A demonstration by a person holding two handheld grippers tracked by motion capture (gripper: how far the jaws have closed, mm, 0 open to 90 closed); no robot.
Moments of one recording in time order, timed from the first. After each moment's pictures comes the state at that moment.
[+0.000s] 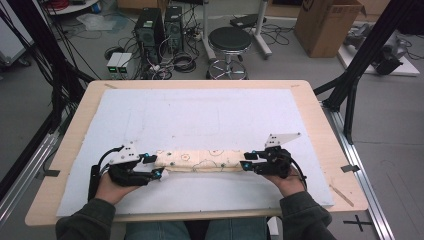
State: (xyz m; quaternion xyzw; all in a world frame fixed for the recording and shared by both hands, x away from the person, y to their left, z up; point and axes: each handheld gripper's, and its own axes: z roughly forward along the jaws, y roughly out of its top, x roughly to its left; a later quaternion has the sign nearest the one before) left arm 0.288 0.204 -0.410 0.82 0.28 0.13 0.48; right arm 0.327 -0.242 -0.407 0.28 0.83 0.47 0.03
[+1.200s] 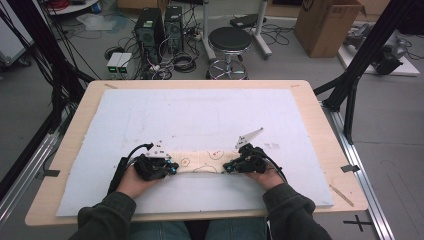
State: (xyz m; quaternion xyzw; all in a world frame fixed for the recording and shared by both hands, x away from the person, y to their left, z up) left arm 0.315 0.155 -0.429 0.88 0.26 0.10 0.39; right arm 0.357 -0.185 -0.435 0.23 0.90 0.38 -0.05
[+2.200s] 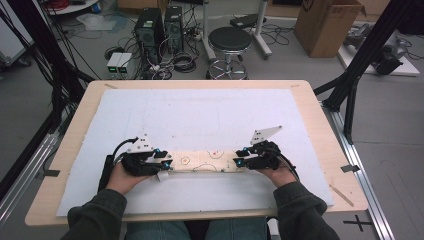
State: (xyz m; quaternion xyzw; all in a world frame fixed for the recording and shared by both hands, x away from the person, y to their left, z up) left arm 0.322 0.184 -0.417 0.84 0.27 0.13 0.45; right arm 0.356 -0.218 -0.415 0.21 0.88 0.42 0.04
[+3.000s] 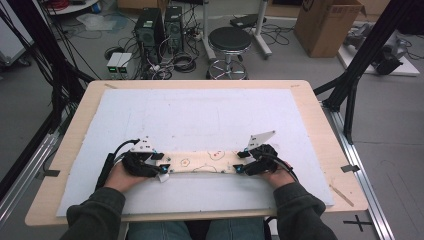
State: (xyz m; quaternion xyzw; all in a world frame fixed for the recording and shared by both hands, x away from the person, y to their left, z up) left arm 0.332 0.190 -0.439 0.87 0.27 0.11 0.40; right arm 0.359 -0.216 -0.437 0.19 0.90 0.38 0.06
